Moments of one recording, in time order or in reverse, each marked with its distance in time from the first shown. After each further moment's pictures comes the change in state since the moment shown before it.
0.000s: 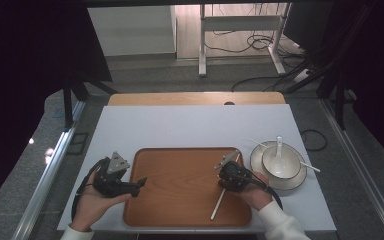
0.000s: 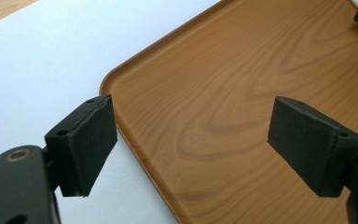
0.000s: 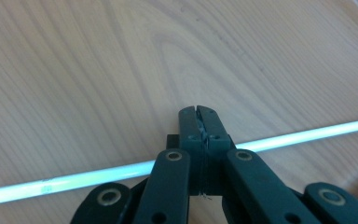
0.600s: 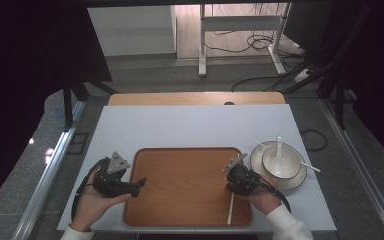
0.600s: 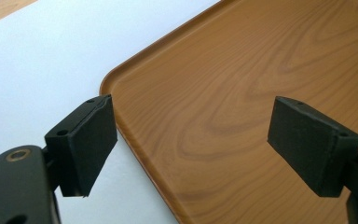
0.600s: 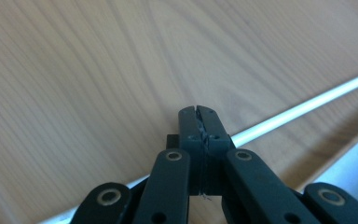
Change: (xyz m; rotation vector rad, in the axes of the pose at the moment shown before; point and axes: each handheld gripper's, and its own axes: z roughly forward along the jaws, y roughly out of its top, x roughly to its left) left arm 0.000 0.000 0.000 0.000 0.000 -0.001; right arm -0.004 -0.019 -0.011 0.039 -0.022 0.014
